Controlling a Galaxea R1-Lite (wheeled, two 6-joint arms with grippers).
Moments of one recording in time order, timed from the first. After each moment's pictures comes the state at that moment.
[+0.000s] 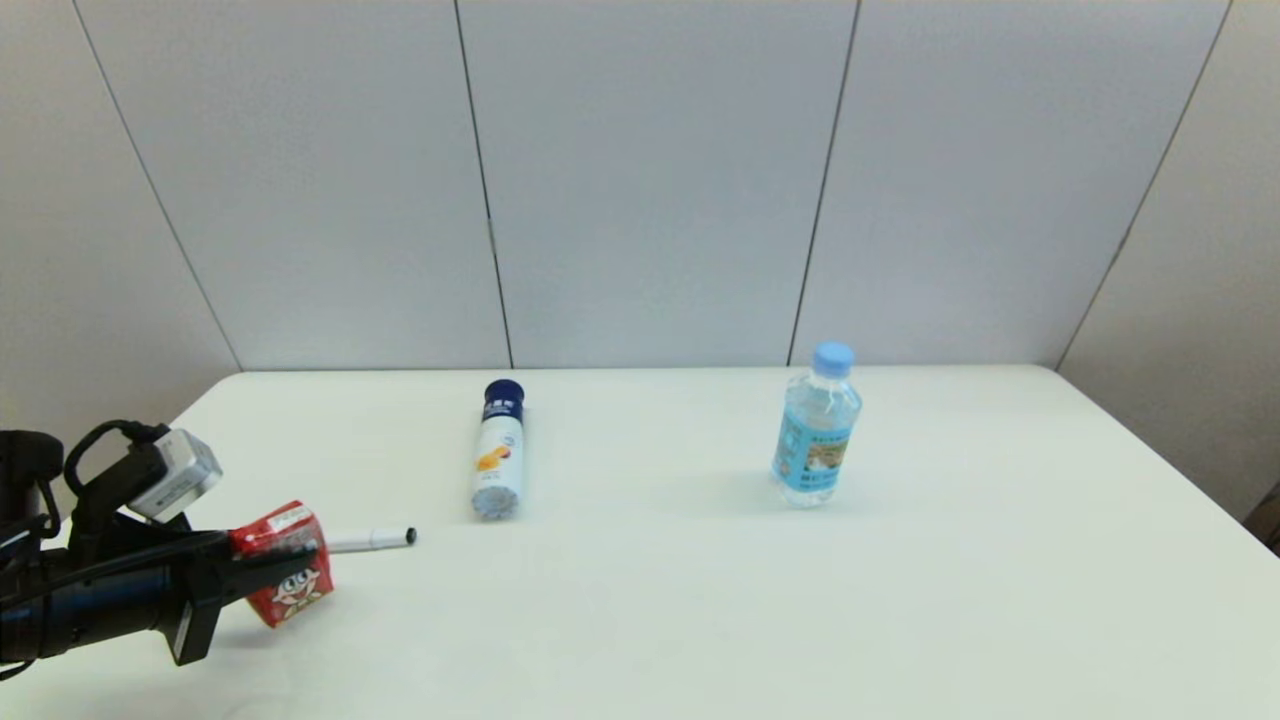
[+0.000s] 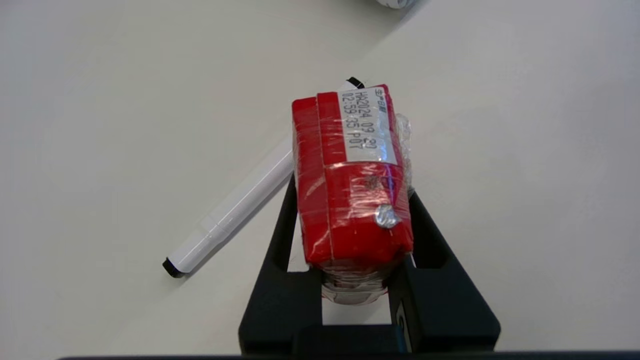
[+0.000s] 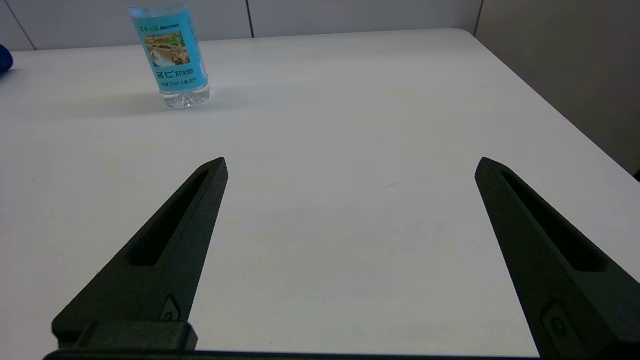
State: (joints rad) left arm 0.24 1.49 -0.42 -0.32 -0.75 0.72; right arm 0.00 0.00 0.00 0.01 -0.03 0.04
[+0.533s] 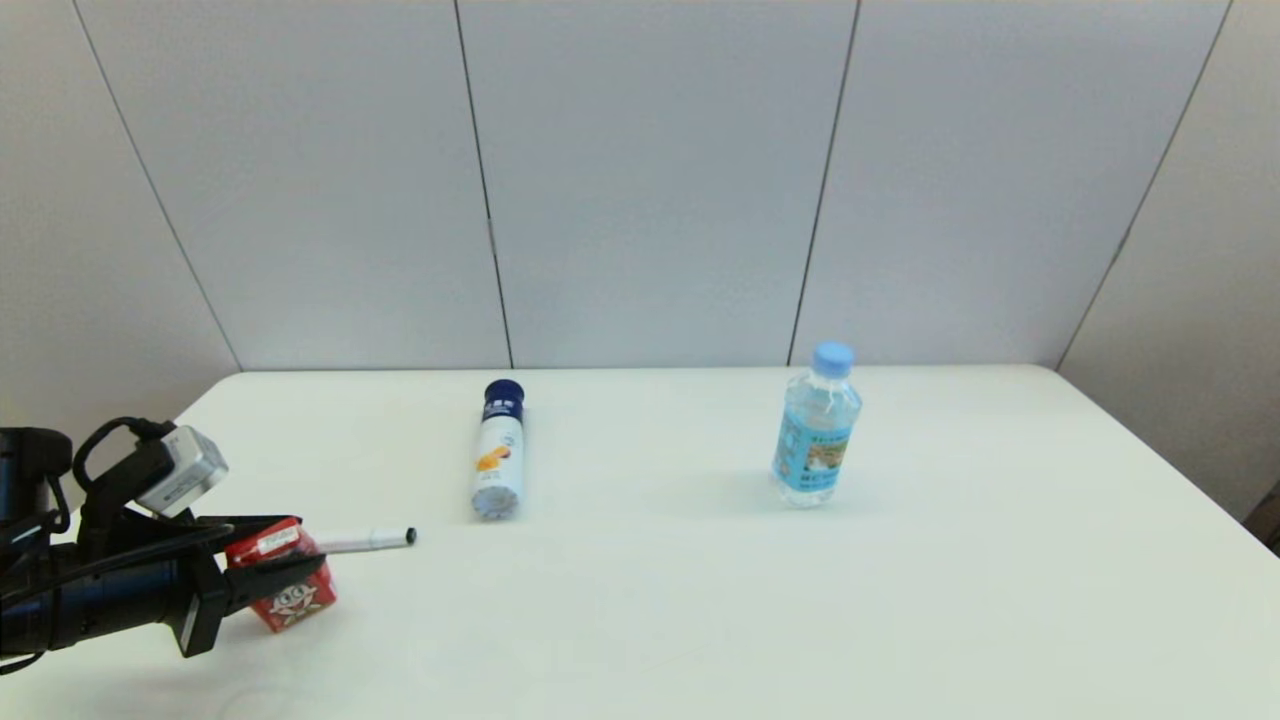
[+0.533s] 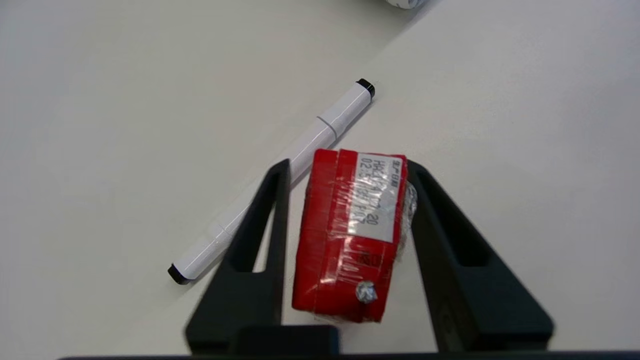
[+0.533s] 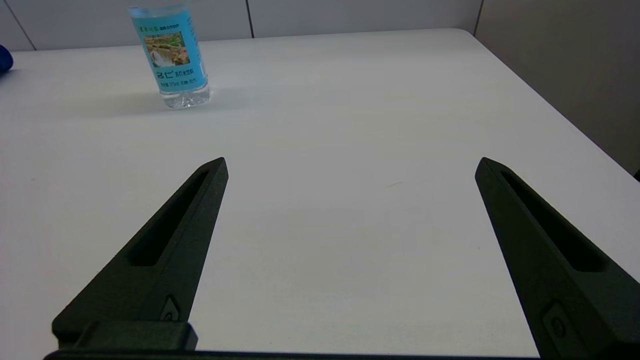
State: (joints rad) left arm 0.25 1.52 -0.42 -0.35 -0.75 0.72; right arm 0.00 0.00 0.00 0.01 -0.03 0.04
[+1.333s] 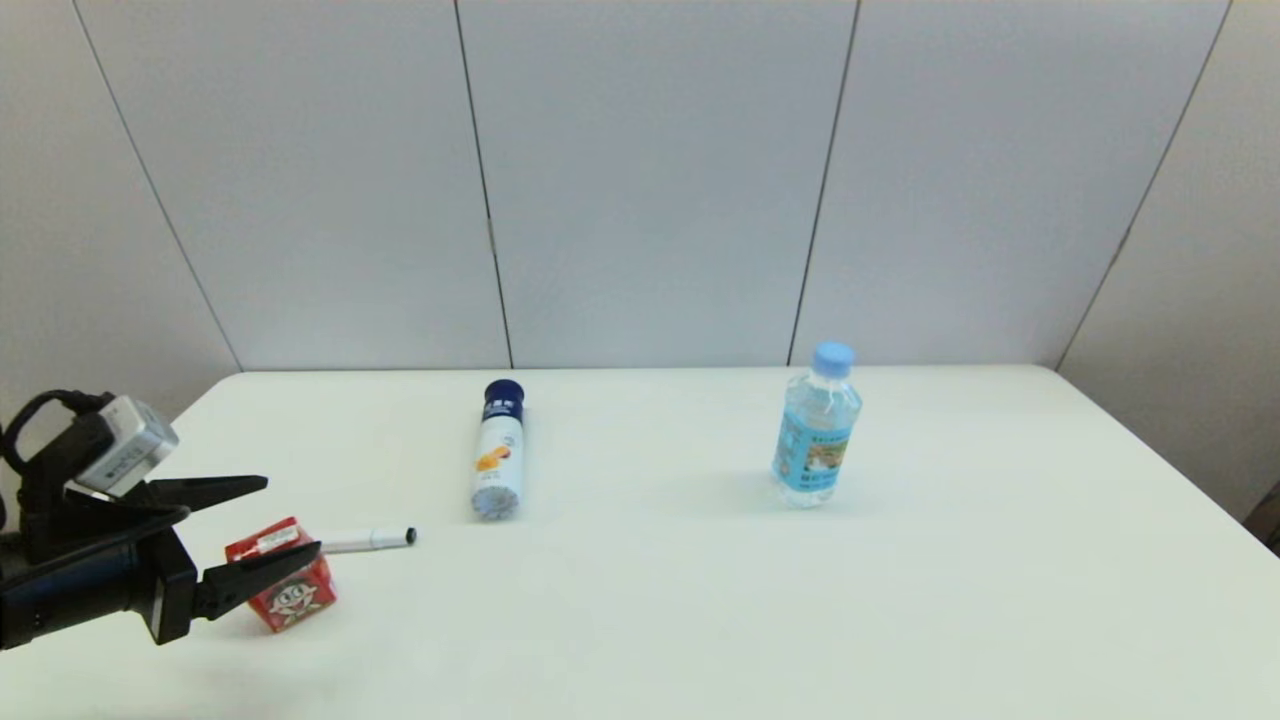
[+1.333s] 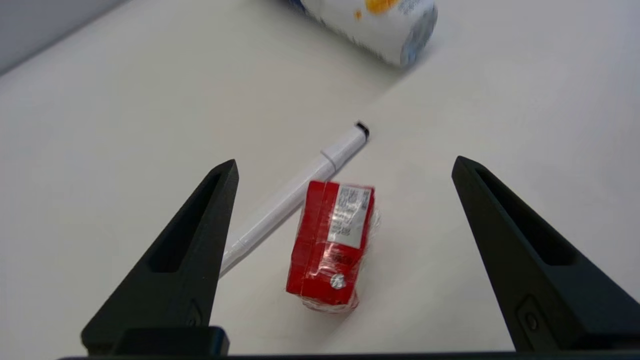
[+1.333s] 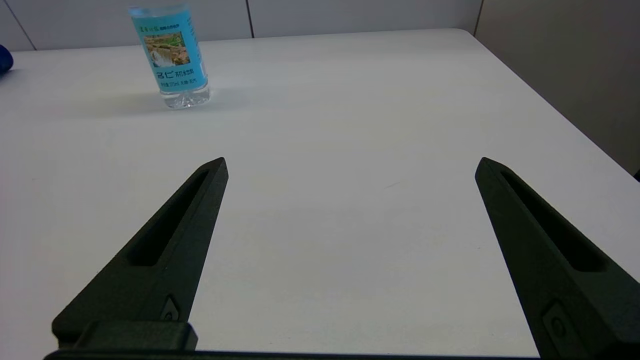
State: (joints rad) left arm 0.24 1.37 -0.43 -0.34 -0.75 0.60; right arm 0.00 0.00 0.00 0.01 -0.03 0.04
